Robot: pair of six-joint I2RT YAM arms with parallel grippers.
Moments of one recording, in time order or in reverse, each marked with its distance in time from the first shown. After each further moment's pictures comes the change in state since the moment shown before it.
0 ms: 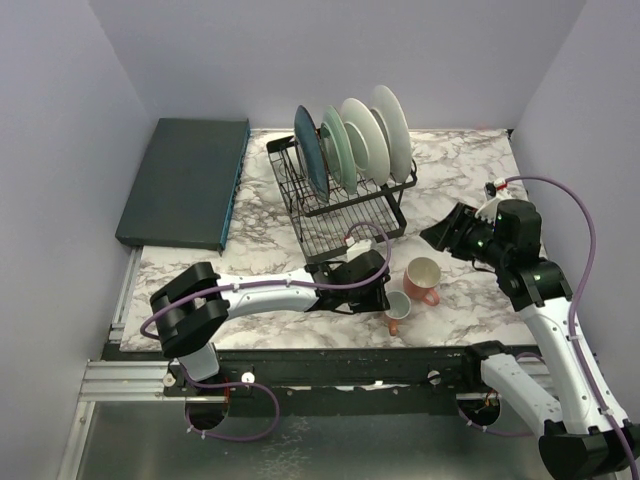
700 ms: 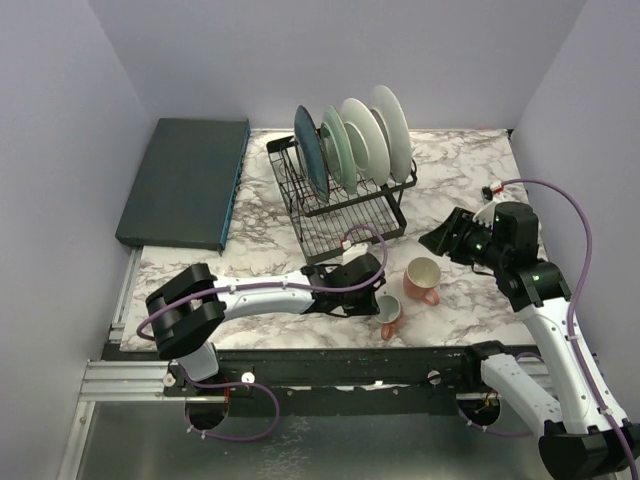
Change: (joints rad) left arm 0.000 -0.011 -0.037 -0.008 0.004 0.019; right arm 0.000 -0.008 -0.014 -0.036 -0.015 -0.008
